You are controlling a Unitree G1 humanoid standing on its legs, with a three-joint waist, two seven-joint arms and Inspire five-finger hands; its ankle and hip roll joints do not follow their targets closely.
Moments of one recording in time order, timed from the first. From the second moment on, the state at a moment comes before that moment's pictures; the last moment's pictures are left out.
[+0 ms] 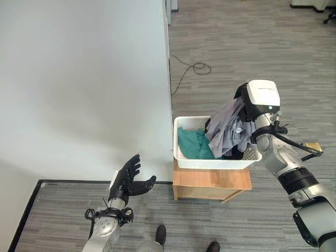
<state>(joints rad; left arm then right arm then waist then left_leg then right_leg) 0.17 0.34 -0.23 0.07 -0.39 -0.08 0.16 -0.72 -0.70 0.43 0.52 -0.65 0.18 -0.29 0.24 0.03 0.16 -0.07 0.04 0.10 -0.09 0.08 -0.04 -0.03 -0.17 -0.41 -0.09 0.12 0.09</state>
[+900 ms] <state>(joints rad) 0.00 0.38 -0.26 0.15 -0.39 -0.08 0.14 -0.85 -0.65 0.46 0.51 -0.53 0.16 -0.31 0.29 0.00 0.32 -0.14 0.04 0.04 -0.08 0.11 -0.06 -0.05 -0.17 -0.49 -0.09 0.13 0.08</state>
